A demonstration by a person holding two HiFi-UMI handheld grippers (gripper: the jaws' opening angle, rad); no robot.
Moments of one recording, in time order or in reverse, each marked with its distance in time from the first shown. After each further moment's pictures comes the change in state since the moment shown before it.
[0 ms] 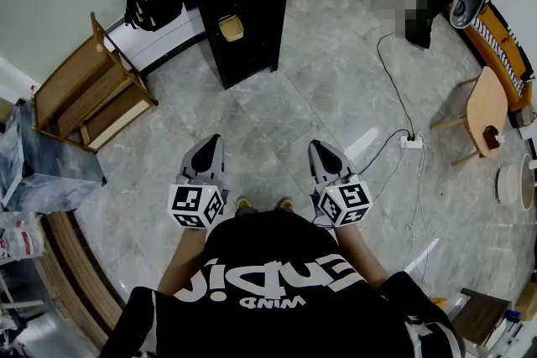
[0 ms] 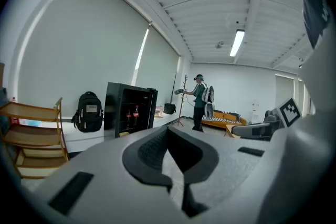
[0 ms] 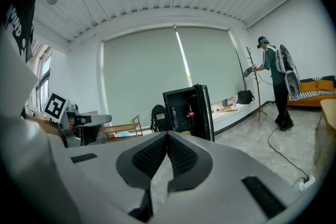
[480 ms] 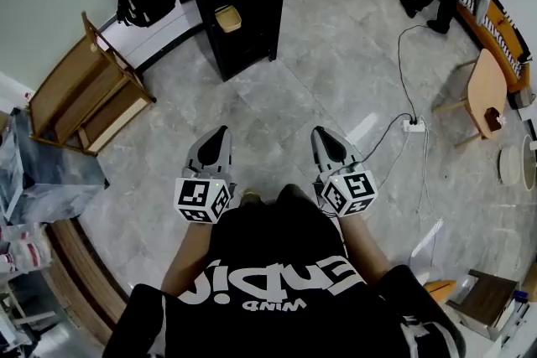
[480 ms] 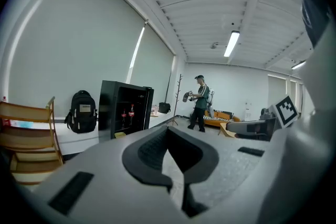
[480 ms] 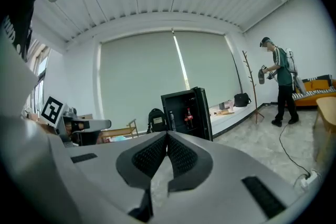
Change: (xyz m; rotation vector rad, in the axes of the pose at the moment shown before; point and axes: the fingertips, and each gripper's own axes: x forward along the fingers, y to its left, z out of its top) left arm 0.010 0.019 -0.008 0.021 0.000 -0.069; right arm 0.026 0.016 -0.001 0.010 -0.060 -0.040
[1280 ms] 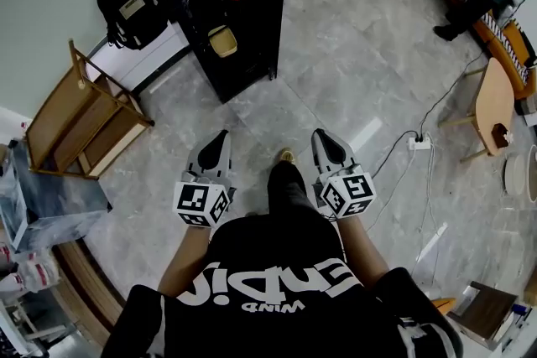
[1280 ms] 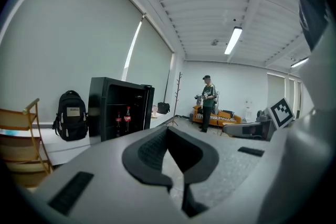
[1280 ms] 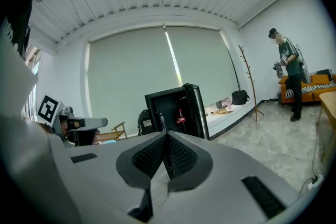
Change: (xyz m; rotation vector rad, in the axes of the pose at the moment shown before) left arm 0.152 0.056 0.023 0.014 0.009 -0.037; right arm 0.135 -0.098 0.017 0.036 0.010 -0.033
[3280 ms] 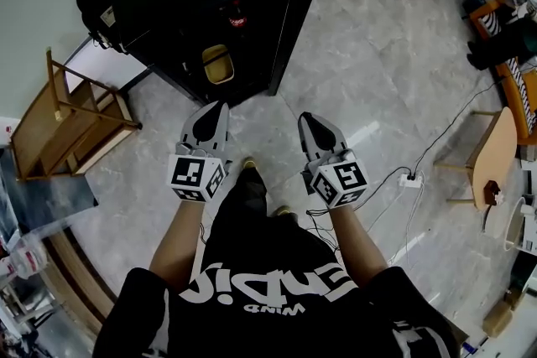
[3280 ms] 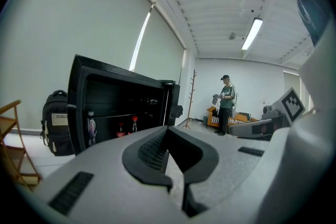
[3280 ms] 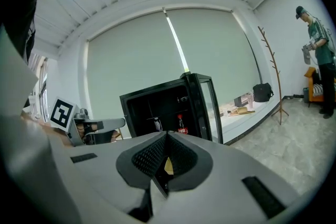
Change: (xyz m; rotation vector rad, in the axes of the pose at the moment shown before) left arm 0.288 0.148 0.063 -0.018 0.001 0.100; right arm 0.291 -0.115 0.084 -0.010 0.077 0.175
